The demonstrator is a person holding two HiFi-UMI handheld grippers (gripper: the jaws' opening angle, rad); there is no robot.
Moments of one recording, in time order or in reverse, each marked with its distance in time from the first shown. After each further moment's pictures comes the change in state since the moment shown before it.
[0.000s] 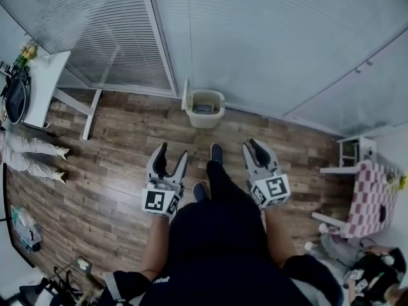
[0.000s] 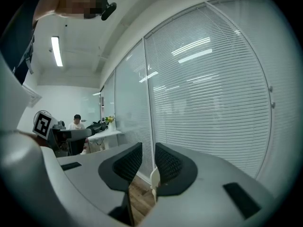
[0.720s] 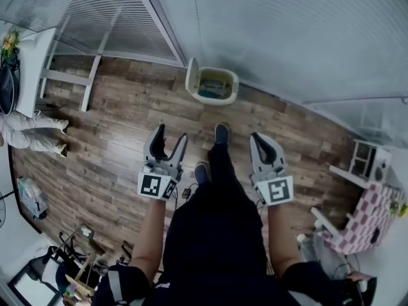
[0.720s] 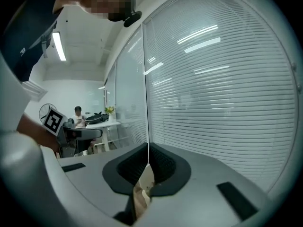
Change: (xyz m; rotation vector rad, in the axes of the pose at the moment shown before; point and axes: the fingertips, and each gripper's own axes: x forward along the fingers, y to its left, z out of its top) left arm 0.125 0.068 -0.083 -0.040 0.133 0.071; right arm 0.115 -0.063 -0.042 0.023 0.062 0.083
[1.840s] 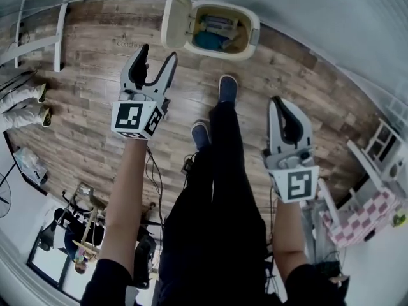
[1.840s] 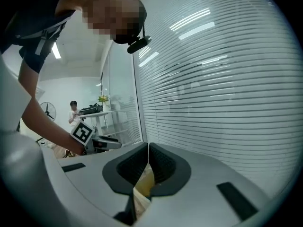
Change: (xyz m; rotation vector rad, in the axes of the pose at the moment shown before) left arm 0.195 0.128 -0.203 0.038 0.265 0.032; right arm 0.122 -0.078 -0.155 0.064 0.084 0.001
